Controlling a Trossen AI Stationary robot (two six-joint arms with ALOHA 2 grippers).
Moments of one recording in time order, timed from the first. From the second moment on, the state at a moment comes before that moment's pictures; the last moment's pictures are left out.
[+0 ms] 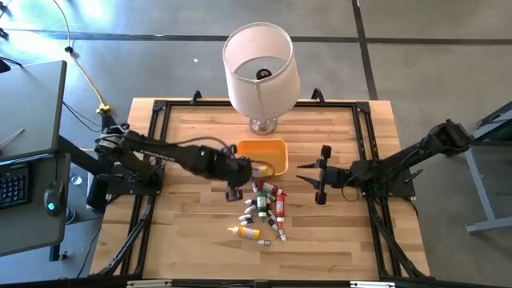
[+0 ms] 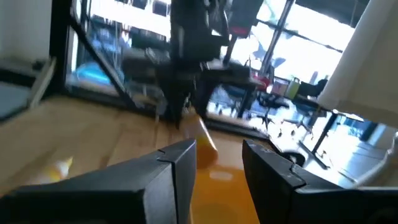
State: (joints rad) left arm -0.14 1.60 1.40 -0.86 -0.30 -0.18; right arm 0.30 1.05 0.29 0.82 0.41 -0.29
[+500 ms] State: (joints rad) left arm -0.01 1.61 1.41 -0.79 -0.21 -0.05; right arm 0.16 1.53 0.59 0.87 0.49 -0.30
